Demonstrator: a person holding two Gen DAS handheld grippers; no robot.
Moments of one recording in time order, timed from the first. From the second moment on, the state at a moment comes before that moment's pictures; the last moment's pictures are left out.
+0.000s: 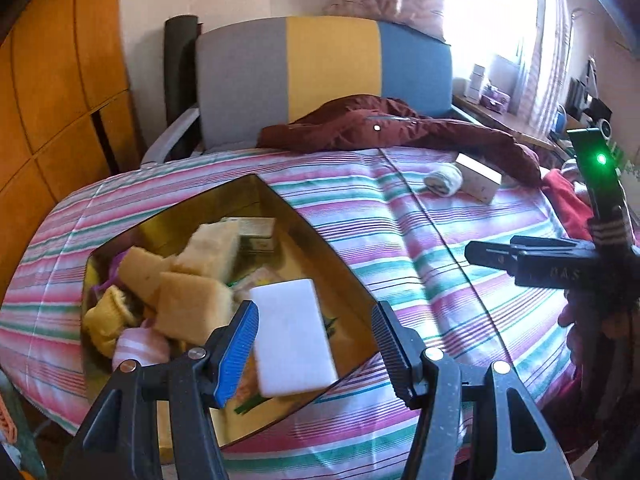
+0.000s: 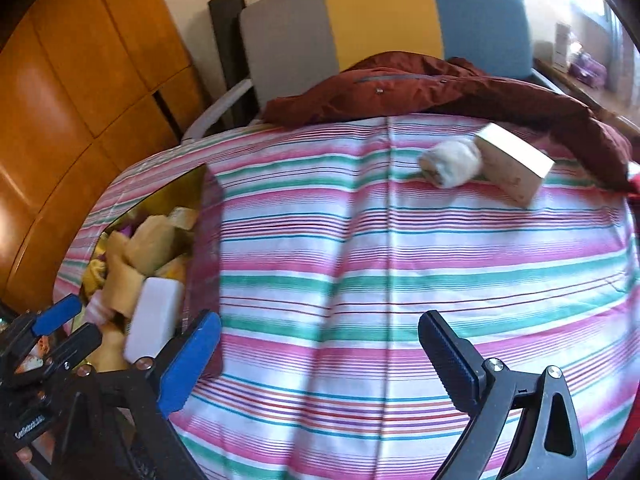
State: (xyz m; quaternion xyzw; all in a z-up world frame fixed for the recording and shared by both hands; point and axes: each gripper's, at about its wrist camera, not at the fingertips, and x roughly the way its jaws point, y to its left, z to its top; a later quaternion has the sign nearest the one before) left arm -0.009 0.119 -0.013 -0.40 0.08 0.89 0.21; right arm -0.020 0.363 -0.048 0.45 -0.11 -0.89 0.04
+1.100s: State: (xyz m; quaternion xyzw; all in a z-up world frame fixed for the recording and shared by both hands) left arm -0.009 0.145 -0.031 -0.42 0.06 0.87 0.26; right arm -0.048 0.490 -0.067 0.49 -0.13 -0.86 -0.07
